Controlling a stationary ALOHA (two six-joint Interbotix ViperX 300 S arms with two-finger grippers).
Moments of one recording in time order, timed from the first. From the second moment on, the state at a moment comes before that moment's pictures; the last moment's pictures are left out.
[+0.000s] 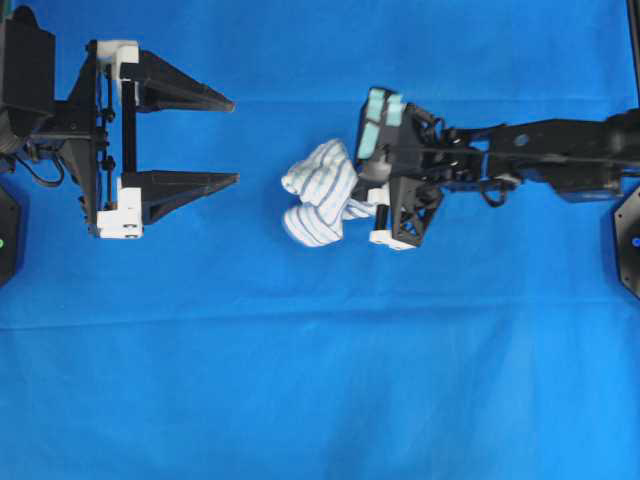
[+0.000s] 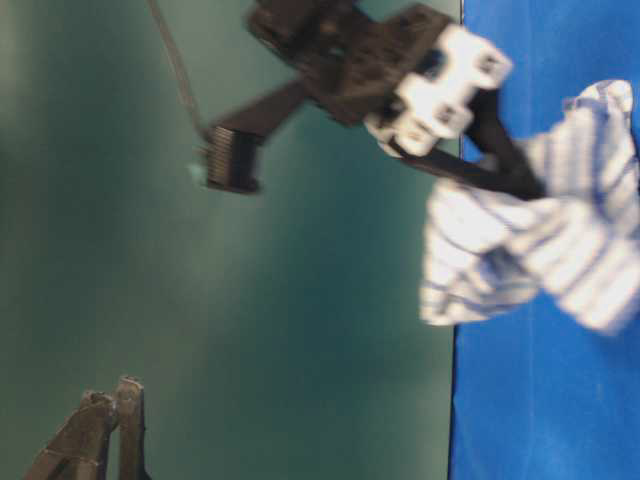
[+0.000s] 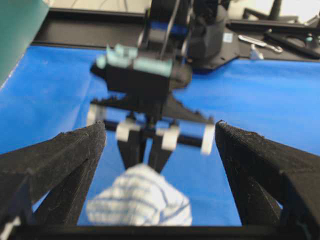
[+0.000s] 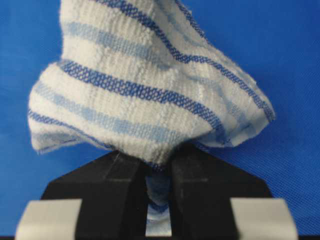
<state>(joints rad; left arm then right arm) 0.08 -0.55 0.86 -0.02 -0.30 0.01 -0.15 0.07 0.66 0.00 0.09 0.02</state>
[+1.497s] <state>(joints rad) 0.05 -0.55 0.86 -0.02 -0.30 0.01 -0.14 -0.61 0.90 -0.04 -0.14 0.02</state>
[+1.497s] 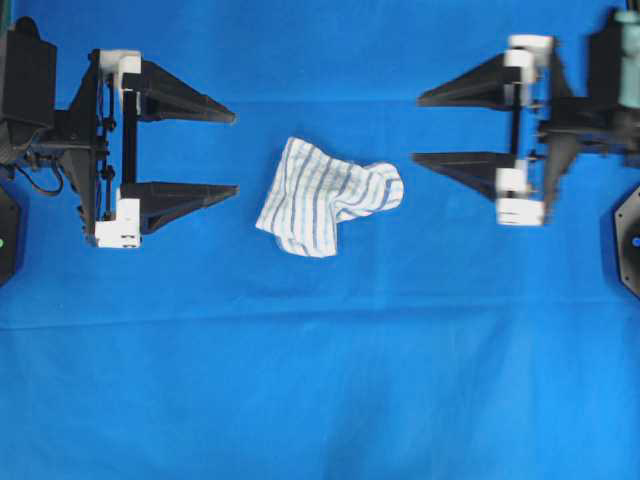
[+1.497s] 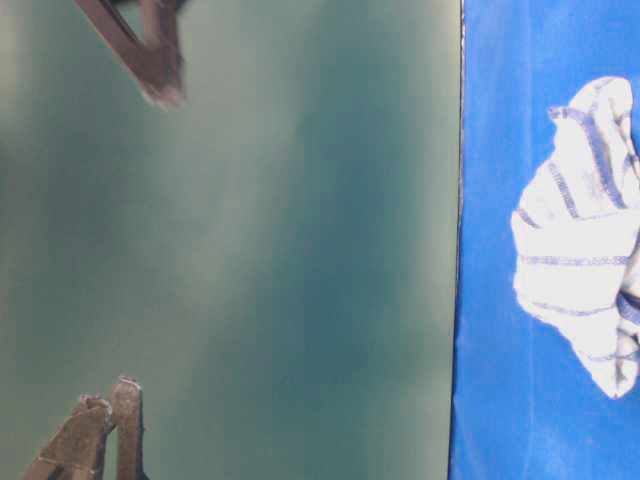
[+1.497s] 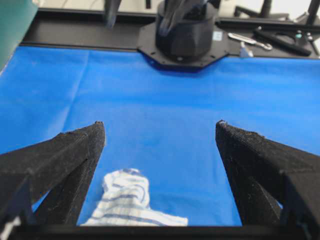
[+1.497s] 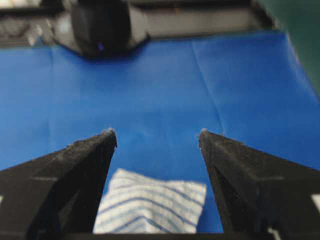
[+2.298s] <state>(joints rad) 0.05 -0.69 0.94 -0.02 -0.20 0.02 -0.12 -0.84 1.01 -0.04 -0.08 0.03</state>
